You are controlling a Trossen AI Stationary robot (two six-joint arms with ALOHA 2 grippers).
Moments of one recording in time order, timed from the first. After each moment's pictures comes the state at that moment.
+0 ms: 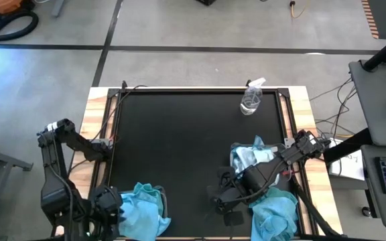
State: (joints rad) left arm -1.12 1.56 1.66 -1.31 -0.38 -1.67; right arm 0.54 1.97 2.05 -1.30 0.03 0.44
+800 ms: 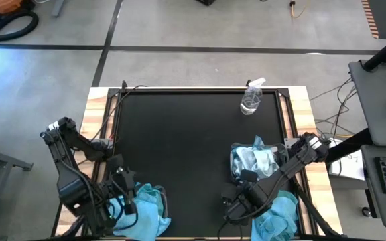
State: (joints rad) left arm -0.97 1.56 1.65 -1.48 -0.93 -1.17; right arm 0.64 1.94 1.82 -1.41 0.11 0.92
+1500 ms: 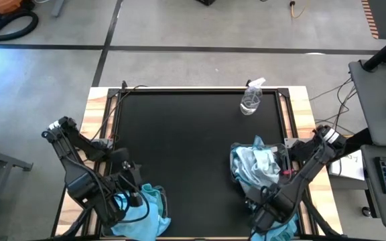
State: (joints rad) left arm -0.89 1.56 1.65 -1.51 -0.93 -1.00; right arm 0.82 1.74 1.43 -1.16 -0.10 1.52
